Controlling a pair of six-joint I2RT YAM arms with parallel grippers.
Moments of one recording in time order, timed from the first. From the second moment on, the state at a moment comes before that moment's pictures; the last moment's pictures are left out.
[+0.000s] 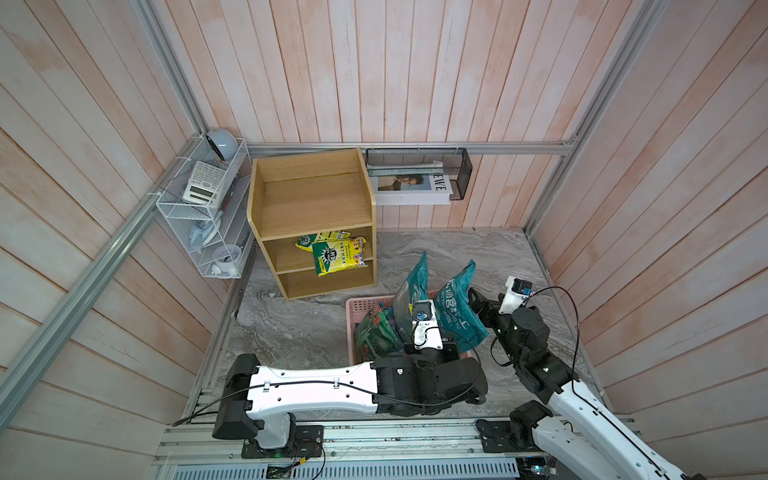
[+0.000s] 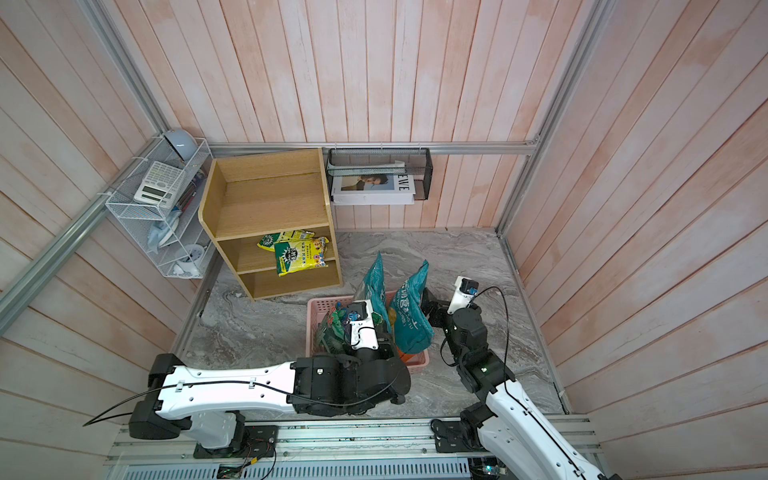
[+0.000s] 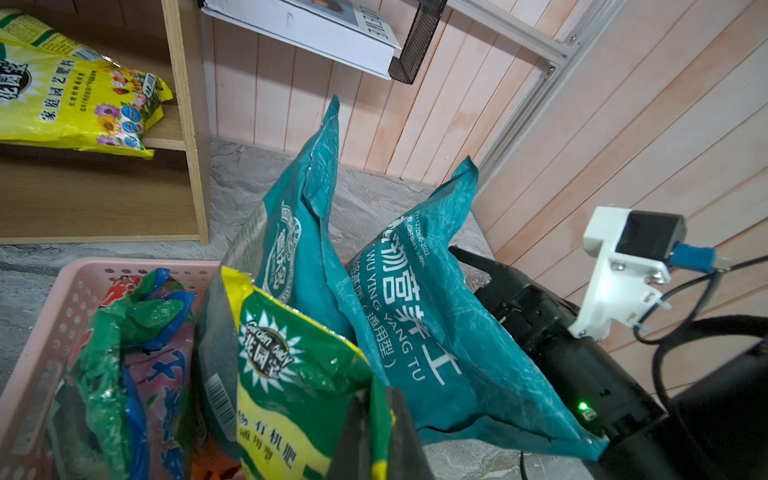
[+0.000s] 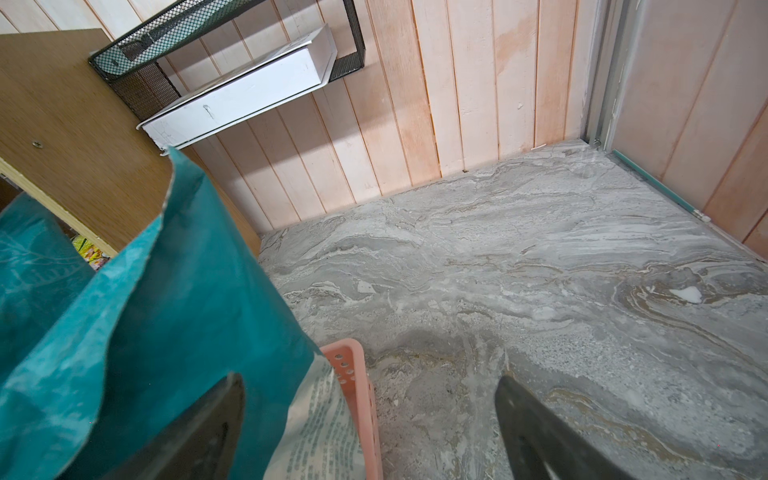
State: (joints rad) left arm -1.50 1.61 1.51 -0.71 -1.05 -1.12; right arm 0.46 0.70 0.47 0.00 0.31 0.44
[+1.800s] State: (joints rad) left arm -1.53 1.91 1.50 -1.11 -1.39 -1.97; right arm 0.46 0.69 0.46 0.00 0.31 0.44
